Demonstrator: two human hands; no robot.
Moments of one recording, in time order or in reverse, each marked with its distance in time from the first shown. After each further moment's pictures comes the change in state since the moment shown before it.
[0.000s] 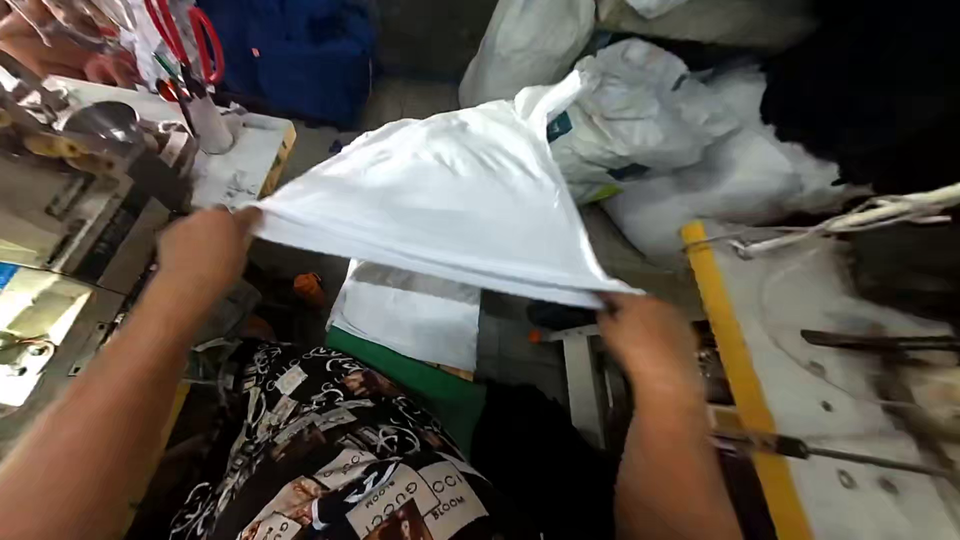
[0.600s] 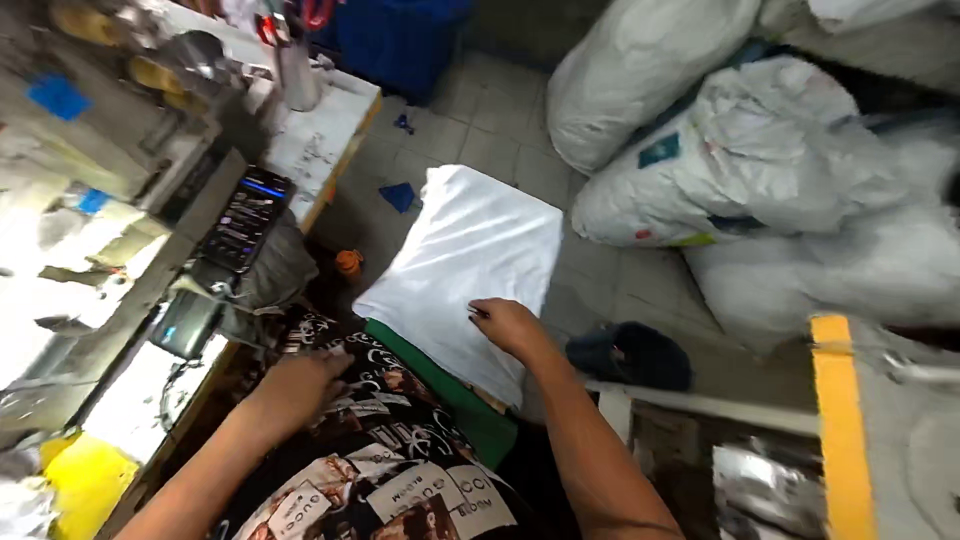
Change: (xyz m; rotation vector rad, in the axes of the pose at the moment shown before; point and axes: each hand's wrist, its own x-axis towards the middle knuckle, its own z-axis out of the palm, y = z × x) left_hand -0.124 -0.018 0.122 -0.320 -0.549 0.234; right_hand 0.064 -0.180 0.106 -0.001 -0.515 -0.662
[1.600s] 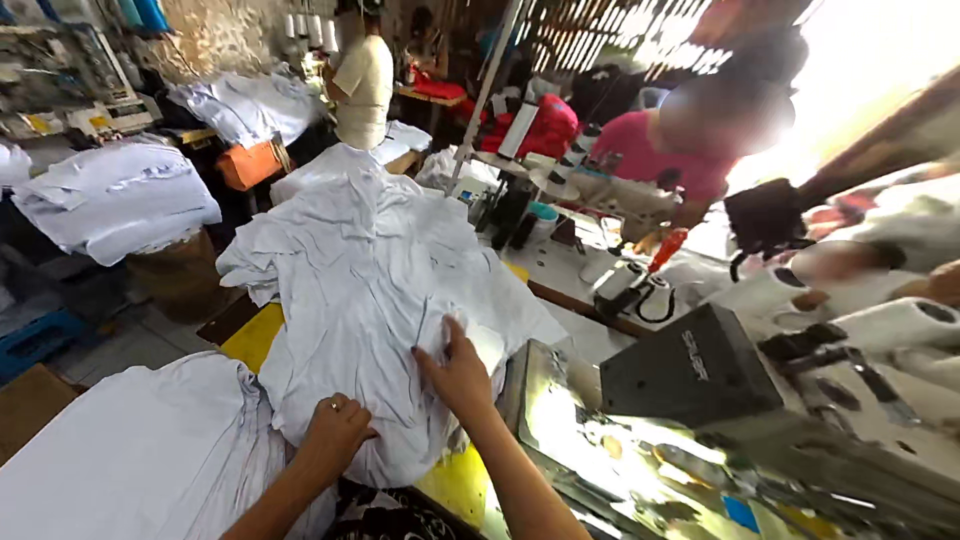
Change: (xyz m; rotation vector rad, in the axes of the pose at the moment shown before) left_hand -0.295 -0.123 0.233 -0.088 1.400 -1.225; right_hand -0.117 -0.624 0.206 -0.232 -0.225 -1.316
